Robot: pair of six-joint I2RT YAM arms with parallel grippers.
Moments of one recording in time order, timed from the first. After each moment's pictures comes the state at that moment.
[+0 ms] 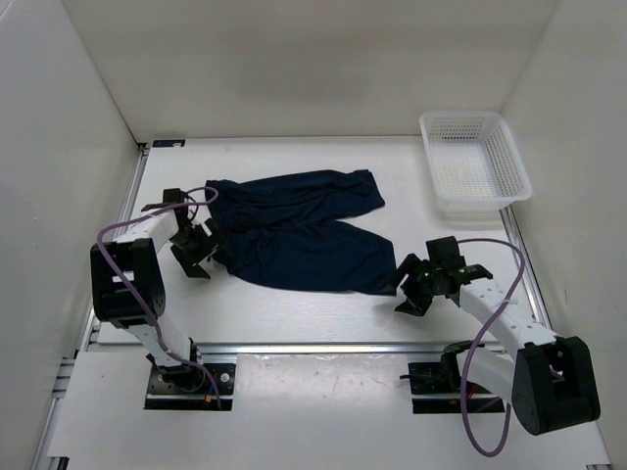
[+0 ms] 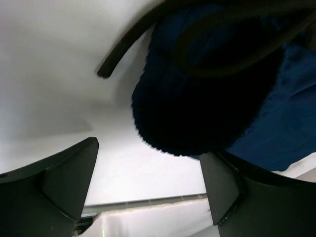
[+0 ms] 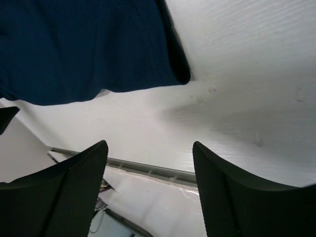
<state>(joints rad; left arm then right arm) 0.10 1.67 1.03 -0.78 0.27 -0.51 0.27 1.06 0.51 -0.56 -0.36 0.93</state>
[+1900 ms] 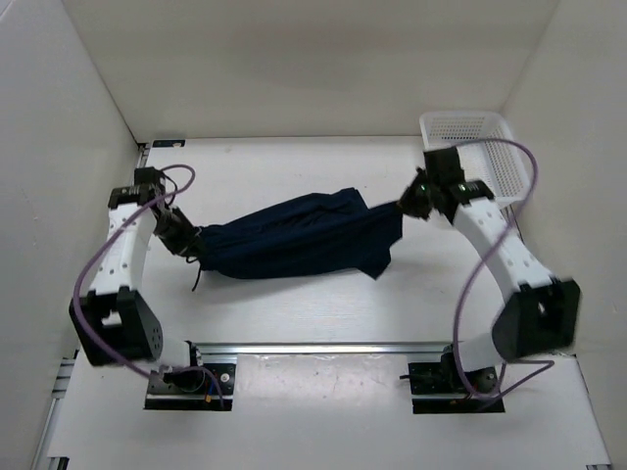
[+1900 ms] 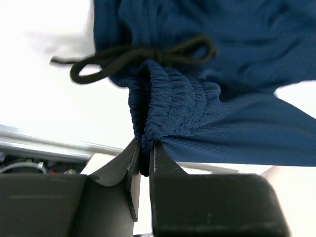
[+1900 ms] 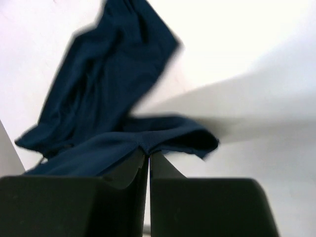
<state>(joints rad) 0.13 1.38 1.24 -1.18 0.23 -0.57 0.26 1.38 1.22 -0.68 -0.05 0.77</state>
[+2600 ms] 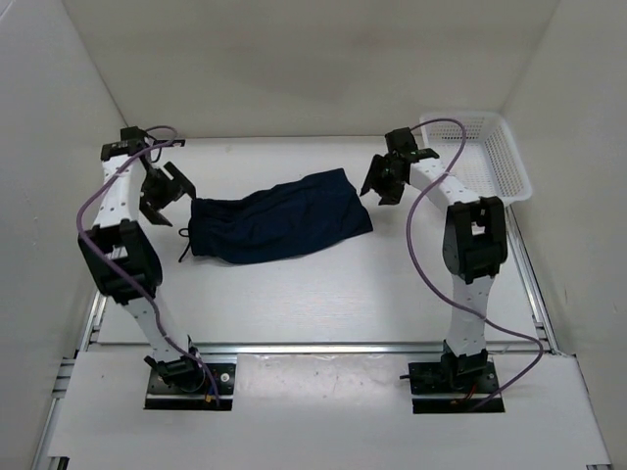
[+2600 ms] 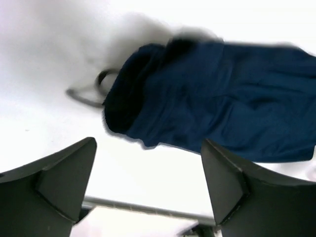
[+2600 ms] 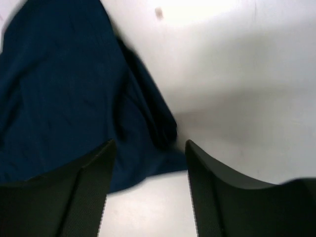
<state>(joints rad) 0.22 1.97 1.83 -1.19 0.13 -0.52 0.28 2.14 1.79 -0.66 -0.13 0.59</state>
